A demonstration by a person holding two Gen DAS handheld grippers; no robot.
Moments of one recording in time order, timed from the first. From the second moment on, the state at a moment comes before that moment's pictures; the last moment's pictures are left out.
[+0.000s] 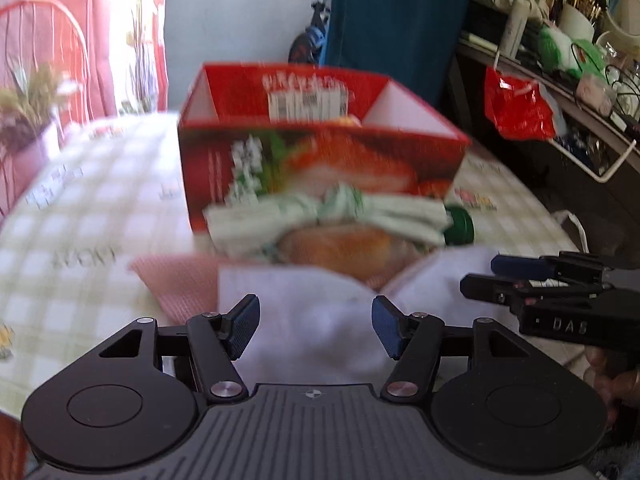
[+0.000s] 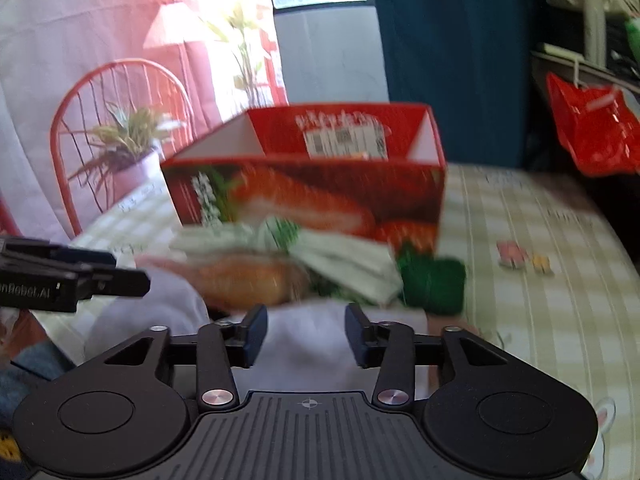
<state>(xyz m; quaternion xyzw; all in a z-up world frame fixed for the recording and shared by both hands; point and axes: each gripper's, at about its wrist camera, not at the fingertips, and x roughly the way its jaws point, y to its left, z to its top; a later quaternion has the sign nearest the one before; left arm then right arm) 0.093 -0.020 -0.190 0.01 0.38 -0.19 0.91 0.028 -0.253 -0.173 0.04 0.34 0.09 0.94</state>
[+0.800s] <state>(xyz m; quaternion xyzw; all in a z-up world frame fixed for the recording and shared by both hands) 0.096 -0.027 -0.224 0.01 0.42 -0.20 0.89 0.040 -0.253 -0.211 0.07 0.40 0.11 0.91</state>
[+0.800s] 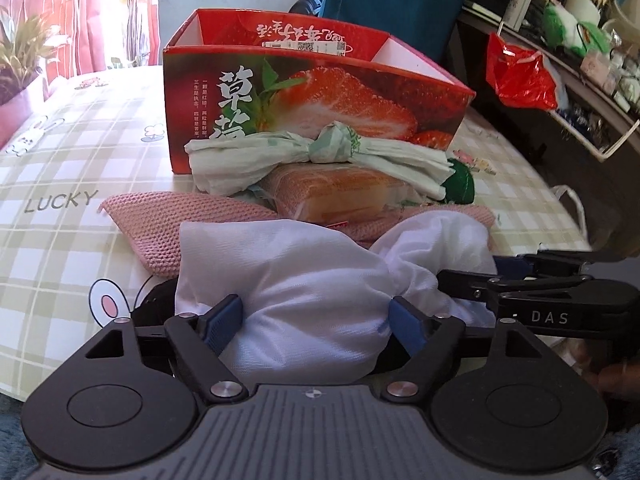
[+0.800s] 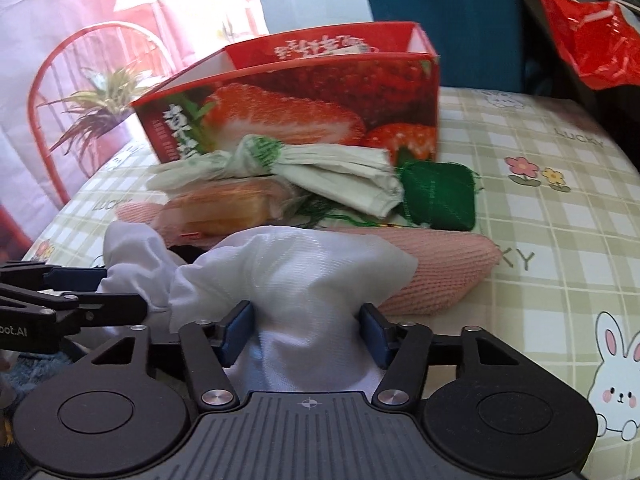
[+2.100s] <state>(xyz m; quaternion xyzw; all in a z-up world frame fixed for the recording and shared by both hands) 0.103 -0.012 -0.223 -0.07 0.40 -0.21 0.89 0.033 -0.250 -0.200 0.07 0.37 0.13 0.92</state>
